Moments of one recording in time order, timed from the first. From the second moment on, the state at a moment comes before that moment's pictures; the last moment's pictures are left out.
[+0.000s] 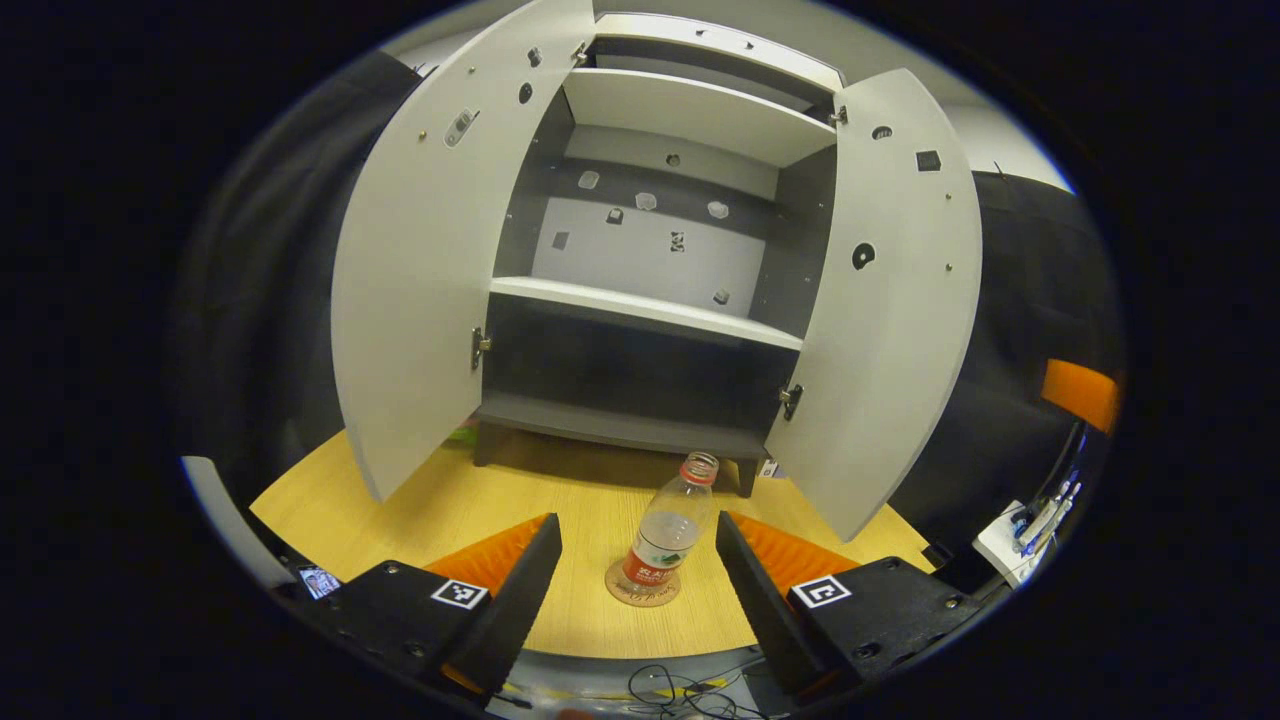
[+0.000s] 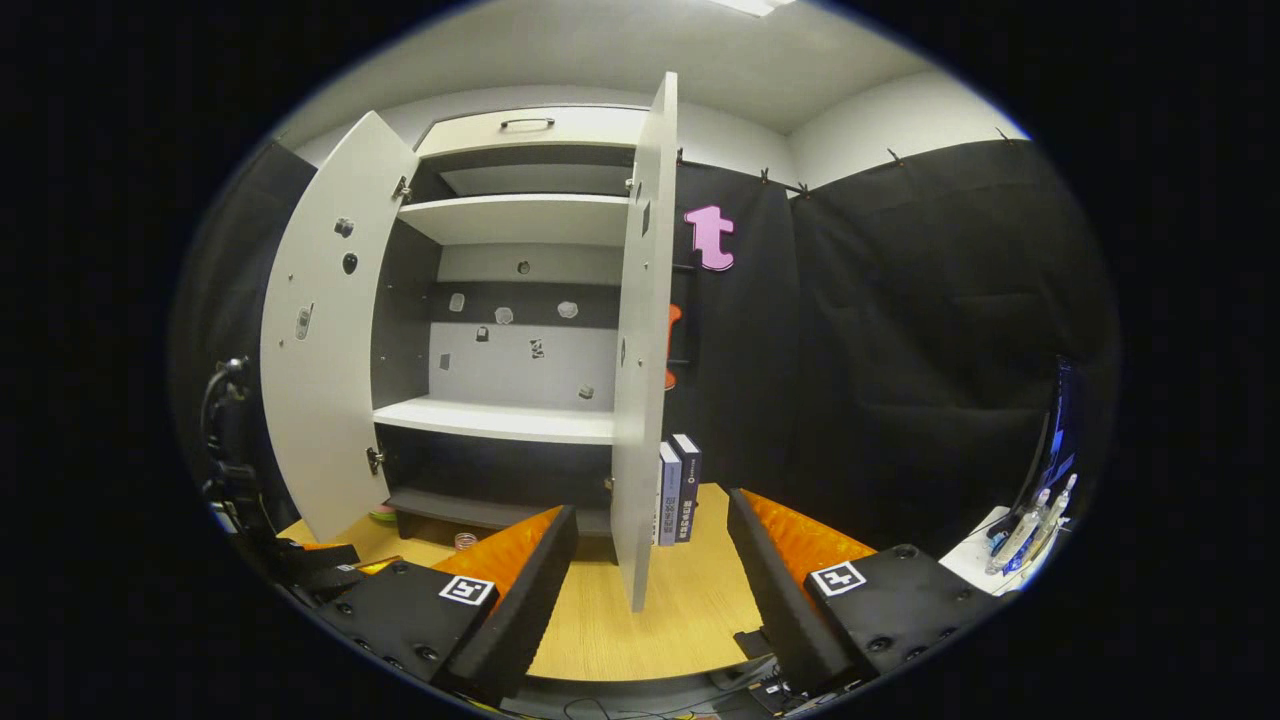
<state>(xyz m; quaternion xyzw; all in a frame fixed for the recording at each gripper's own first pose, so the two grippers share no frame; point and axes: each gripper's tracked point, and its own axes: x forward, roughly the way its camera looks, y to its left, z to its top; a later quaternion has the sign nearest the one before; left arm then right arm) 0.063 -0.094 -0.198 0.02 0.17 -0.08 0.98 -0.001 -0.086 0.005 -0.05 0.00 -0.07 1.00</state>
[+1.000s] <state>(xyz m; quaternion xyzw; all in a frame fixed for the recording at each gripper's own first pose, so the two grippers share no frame) 0.146 -0.116 -0.363 0.05 0.27 -0.05 0.96 0.032 -0.179 -0.027 -0.05 0.06 -0.11 0.99</state>
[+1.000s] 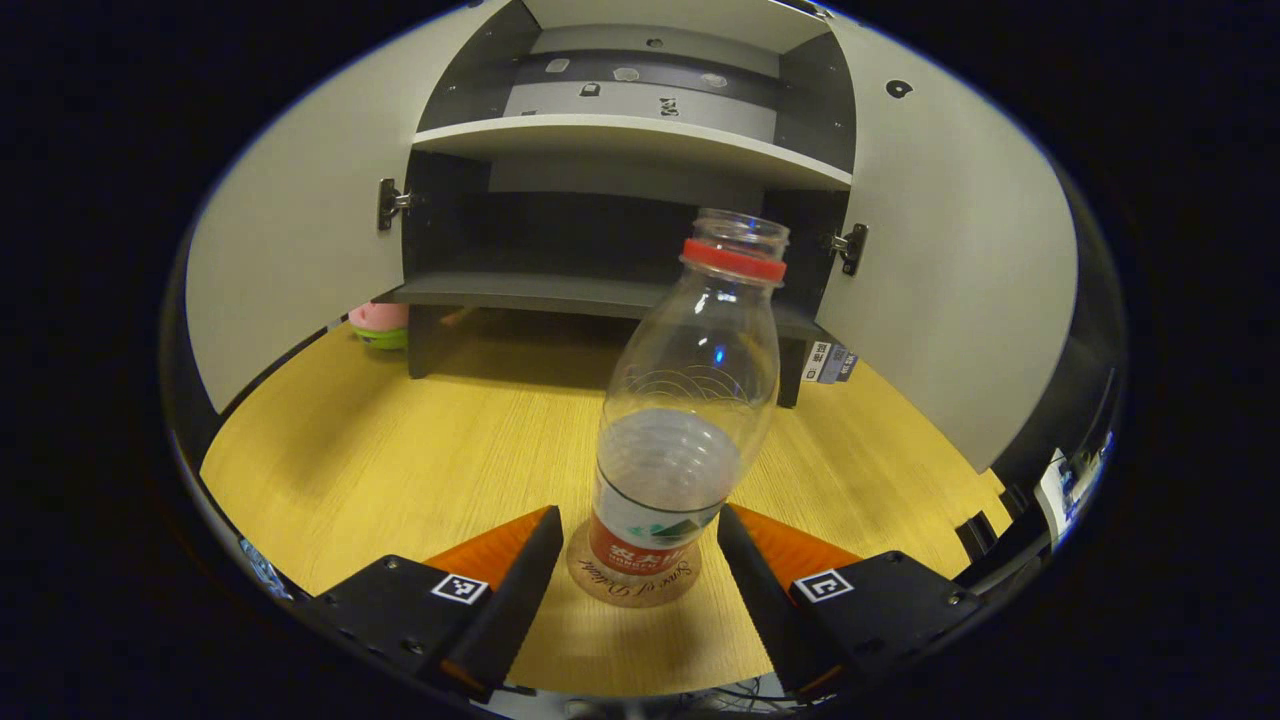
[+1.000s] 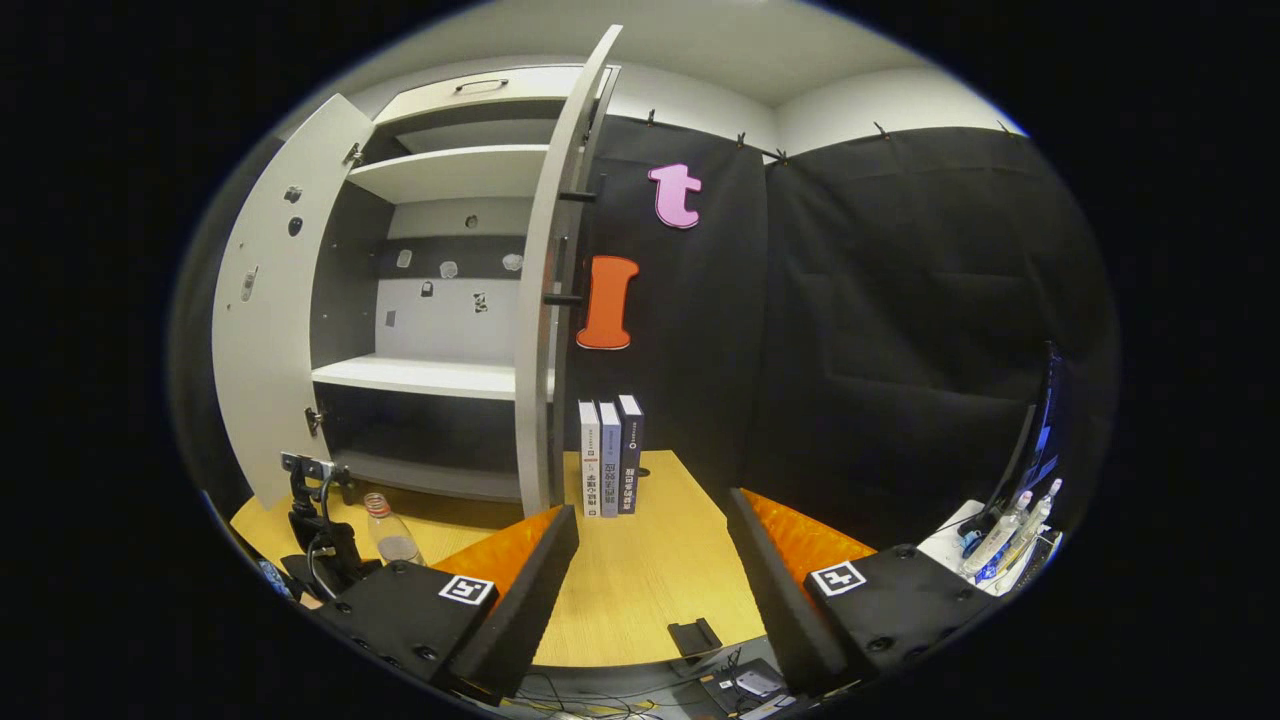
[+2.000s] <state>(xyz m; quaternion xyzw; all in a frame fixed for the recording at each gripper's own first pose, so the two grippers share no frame) 0.214 -0.152 -0.140 0.04 0.22 -0.07 0.97 0.096 -0.169 -0.023 -0.02 0.05 -0.04 1.00</state>
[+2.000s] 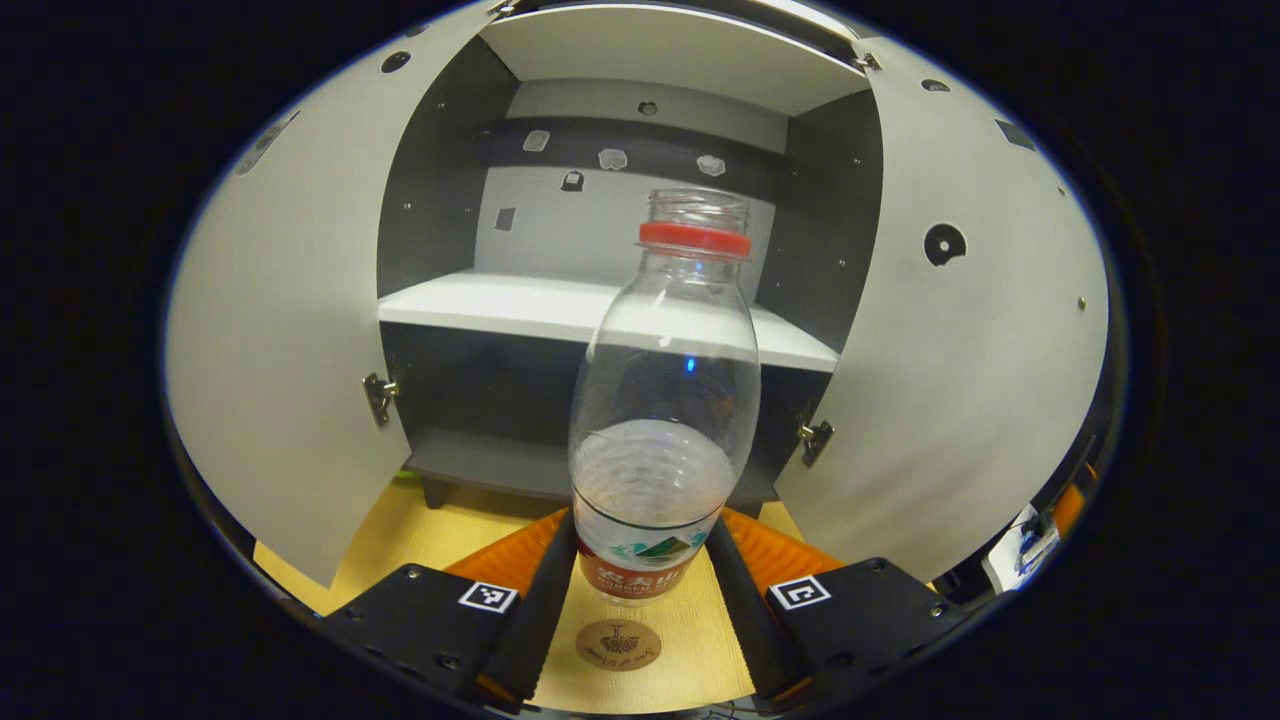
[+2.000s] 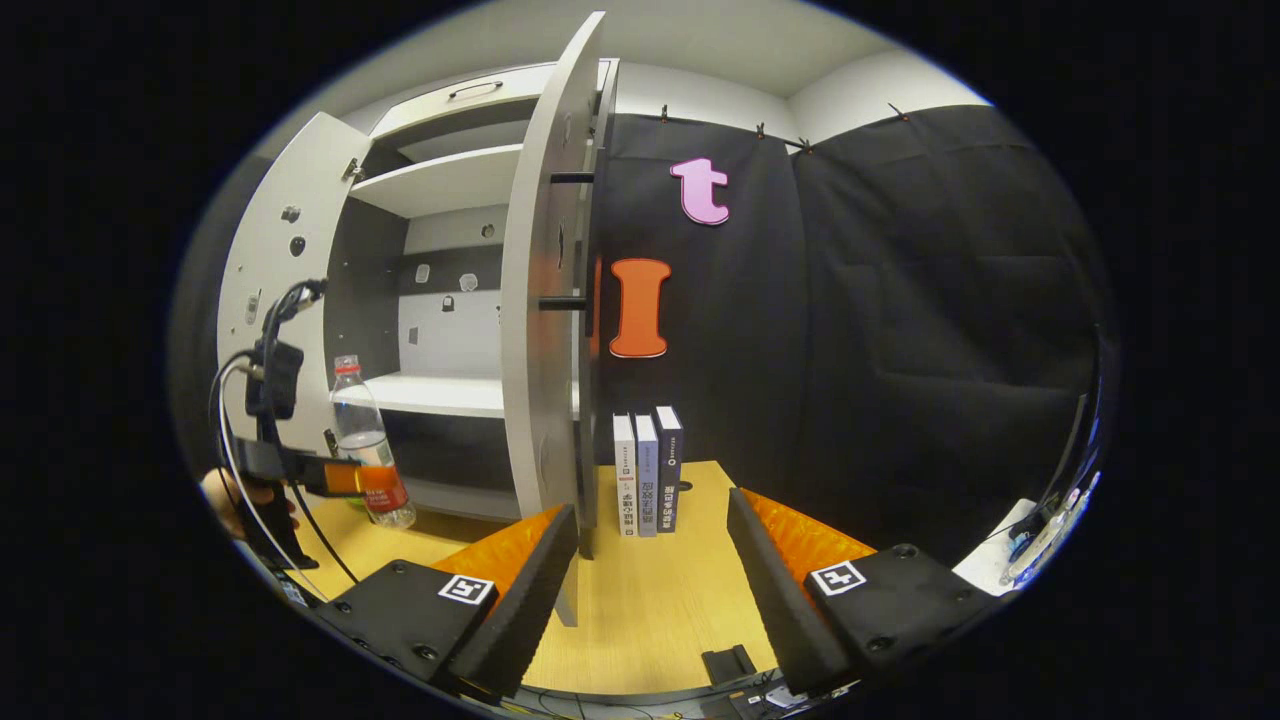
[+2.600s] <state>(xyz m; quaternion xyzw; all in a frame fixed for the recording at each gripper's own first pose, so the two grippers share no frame) 0.314 -0.167 -0.019 0.08 0.15 -0.09 0.98 0.099 -0.178 -0.021 0.00 0.05 -0.05 1.00</state>
